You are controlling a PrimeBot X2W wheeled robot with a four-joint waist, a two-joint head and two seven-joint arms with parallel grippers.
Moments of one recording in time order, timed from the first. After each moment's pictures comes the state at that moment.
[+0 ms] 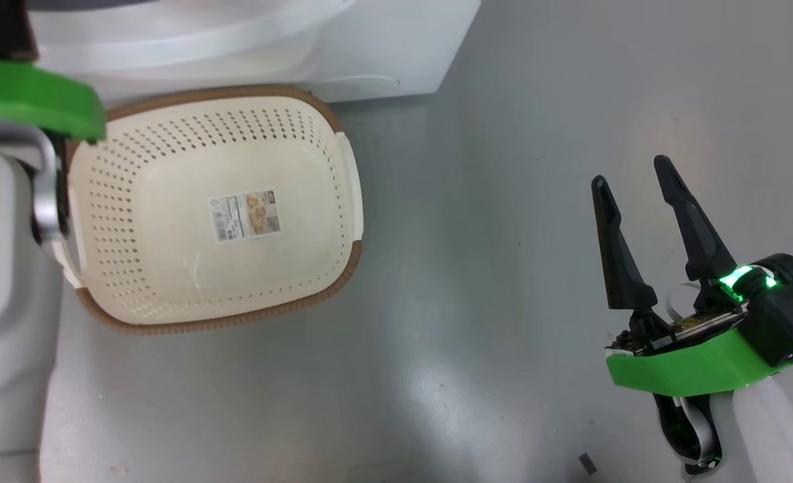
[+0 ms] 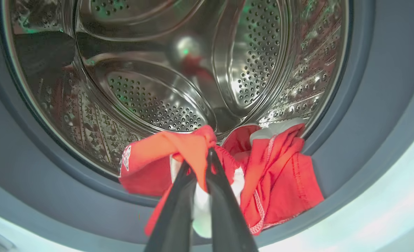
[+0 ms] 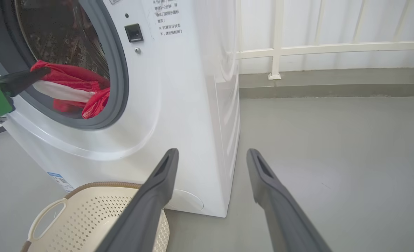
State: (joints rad) left arm -1.03 0.26 -0.13 0.62 -0.10 0.12 -0.25; right arm -0.22 -0.05 0.07 -0.06 0.26 0.12 -0.26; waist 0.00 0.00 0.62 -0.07
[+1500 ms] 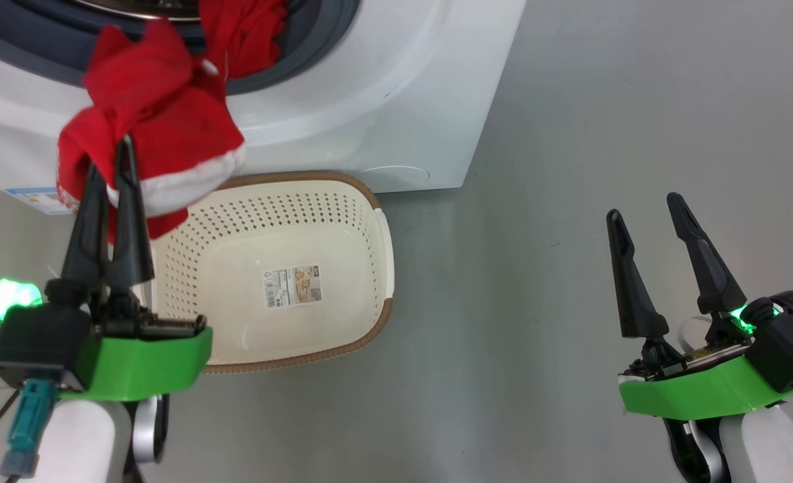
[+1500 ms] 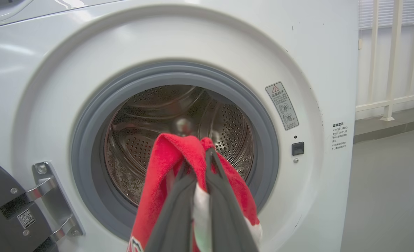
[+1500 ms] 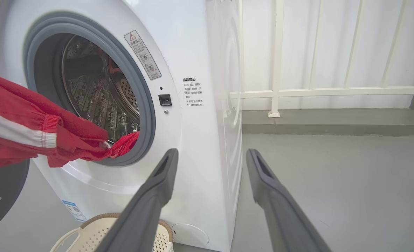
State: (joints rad) left arm -0.40 0.24 -0.15 -0.10 -0.12 0.21 -0.23; right arm -0.14 -0.05 0.04 -0.06 0.26 0.12 -0.26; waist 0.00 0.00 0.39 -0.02
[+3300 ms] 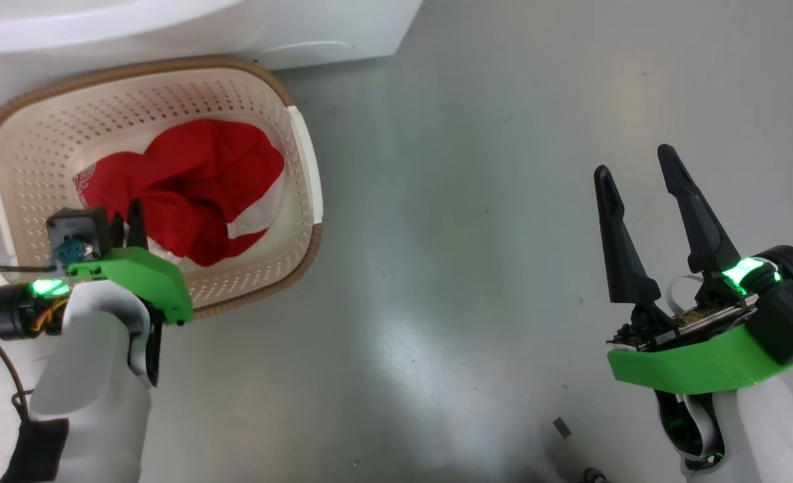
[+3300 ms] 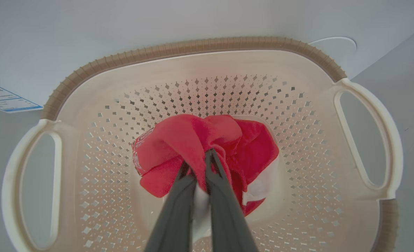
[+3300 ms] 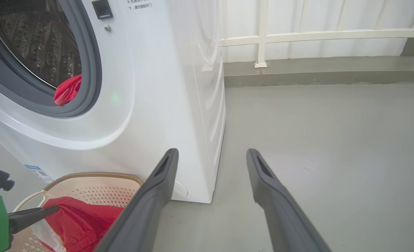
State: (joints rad) left arm -0.83 0.12 -0.08 1.06 -0.20 0.03 -0.25; right arm -0.24 -0.05 0.08 -0.08 0.27 0.12 -0.26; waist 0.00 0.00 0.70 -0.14
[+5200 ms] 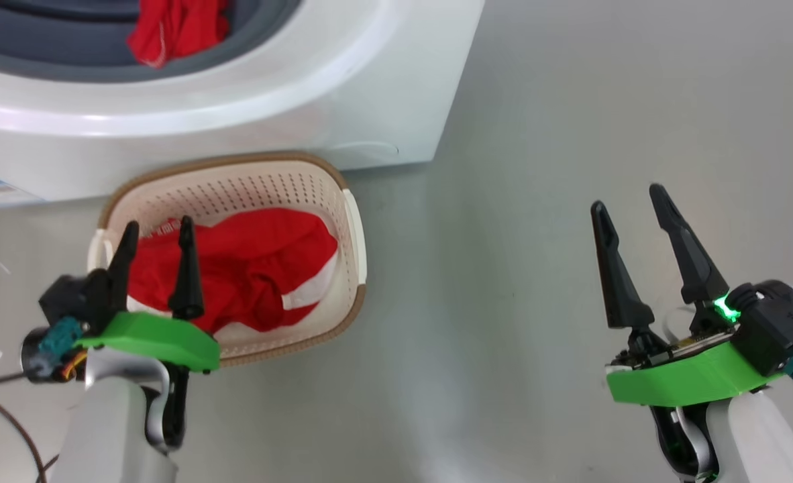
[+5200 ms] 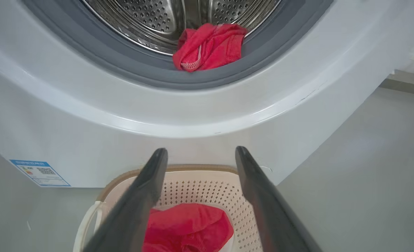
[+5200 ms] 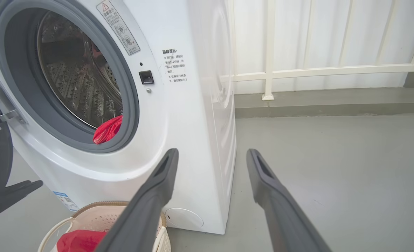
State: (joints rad) left arm -0.52 0.04 0.04 0.59 -0.24 -0.07 -0.25; right arm -0.19 -0.05 0.07 -0.01 0.29 0.12 -0.26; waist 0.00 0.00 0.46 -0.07
